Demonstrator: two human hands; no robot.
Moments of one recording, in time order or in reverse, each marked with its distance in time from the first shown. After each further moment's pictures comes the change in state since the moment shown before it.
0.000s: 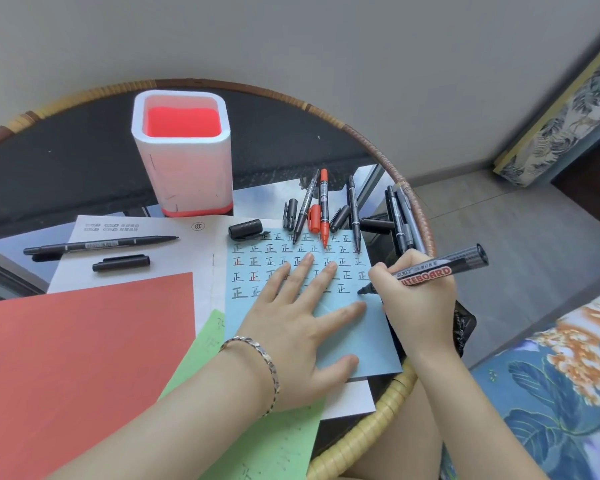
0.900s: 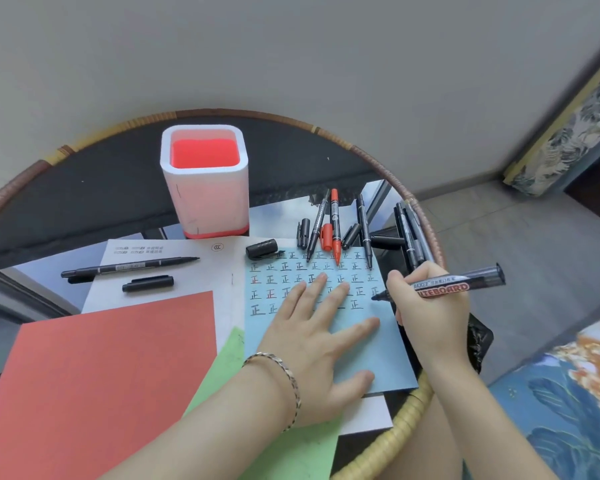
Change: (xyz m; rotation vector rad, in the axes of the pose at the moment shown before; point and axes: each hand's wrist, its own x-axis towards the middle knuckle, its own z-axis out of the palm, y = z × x) left_hand 0.001 0.002 -0.004 0.027 -0.038 -0.009; right_hand 0.001 -0.004 -0.001 0.087 -0.008 0.104
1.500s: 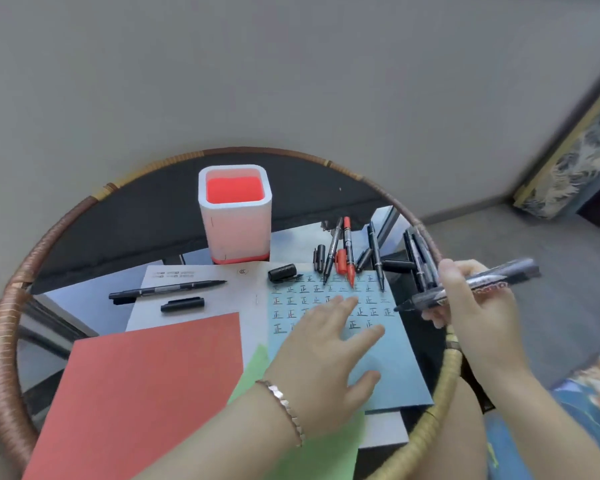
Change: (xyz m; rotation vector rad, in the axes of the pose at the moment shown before) left_hand -0.010 -0.002 -0.020 -0.057 0.147 0.013; right_hand 0.001 -0.039 -0.035 0.229 -0.121 -0.040
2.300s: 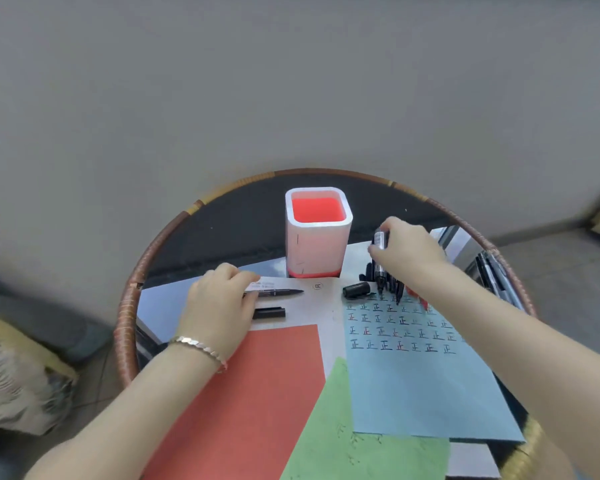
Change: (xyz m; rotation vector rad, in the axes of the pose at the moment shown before) left_hand -0.054 -0.146 -0.069 0.093 0.324 -0.521; right_hand 0.075 -0.026 0.143 -0.936 -0.375 -0.150
